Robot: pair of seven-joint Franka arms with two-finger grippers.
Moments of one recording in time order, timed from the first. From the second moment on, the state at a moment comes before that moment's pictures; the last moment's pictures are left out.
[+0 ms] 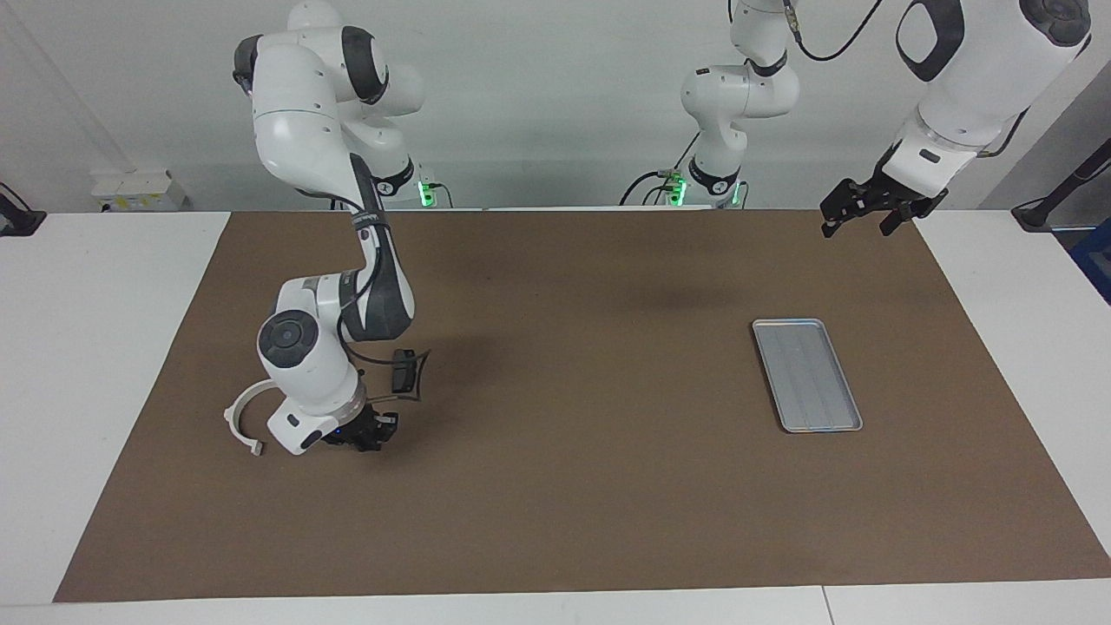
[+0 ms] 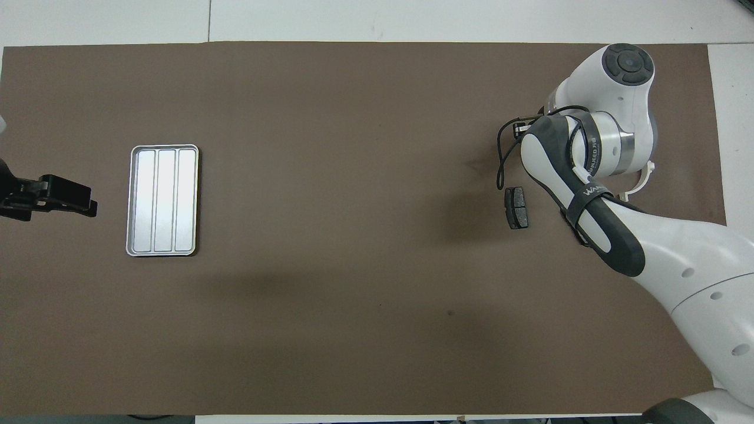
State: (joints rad) left arm -0.07 -0.04 0.04 -1.65 -0.03 1.50 0.00; right arm 0.04 0.64 0.05 -1.51 -0.04 2.15 0.07
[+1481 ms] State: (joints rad) left arm -0.07 -0.04 0.04 -1.65 -0.03 1.50 0.00; right arm 0.04 0.12 0.04 -1.60 -0.04 1.81 0.08
